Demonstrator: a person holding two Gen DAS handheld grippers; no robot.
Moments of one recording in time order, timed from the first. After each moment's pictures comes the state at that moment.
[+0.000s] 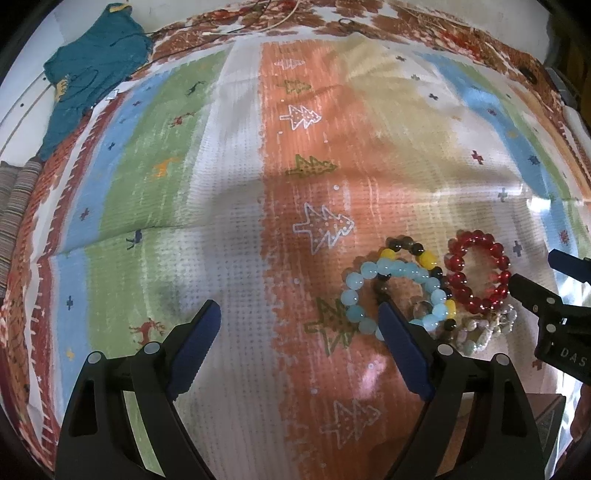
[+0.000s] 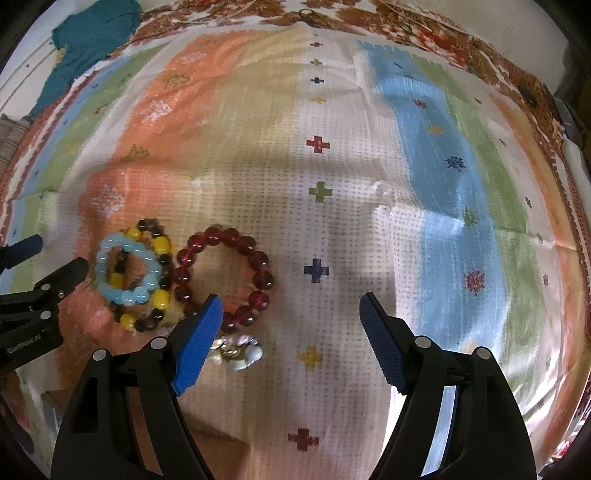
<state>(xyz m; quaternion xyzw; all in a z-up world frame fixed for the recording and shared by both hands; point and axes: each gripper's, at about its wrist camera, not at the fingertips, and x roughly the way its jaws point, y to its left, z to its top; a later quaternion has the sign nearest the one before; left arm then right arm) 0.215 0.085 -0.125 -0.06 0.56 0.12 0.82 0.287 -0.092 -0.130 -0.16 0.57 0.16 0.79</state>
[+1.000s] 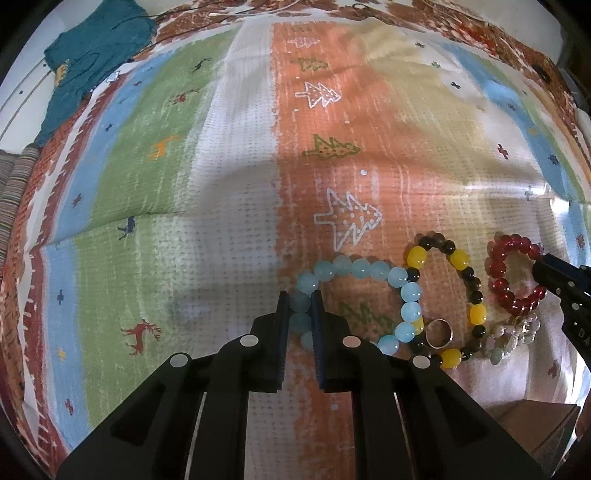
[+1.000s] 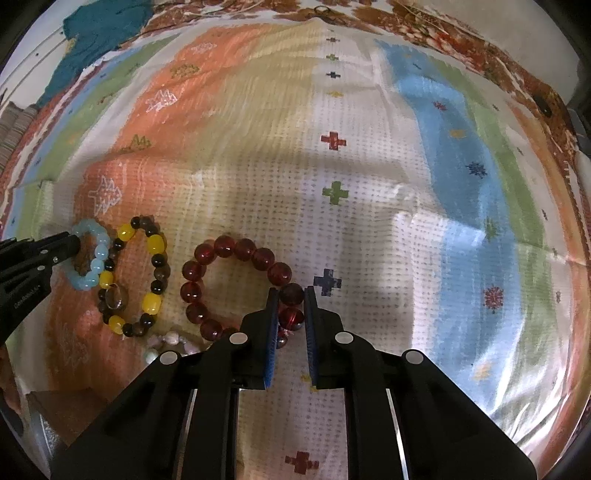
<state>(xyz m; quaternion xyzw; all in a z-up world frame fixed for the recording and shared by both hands) 0.219 0.101 -0.144 -0.07 0.58 0.13 0.80 0.285 -0.088 -0.133 -0.16 0.55 0.19 0.80</state>
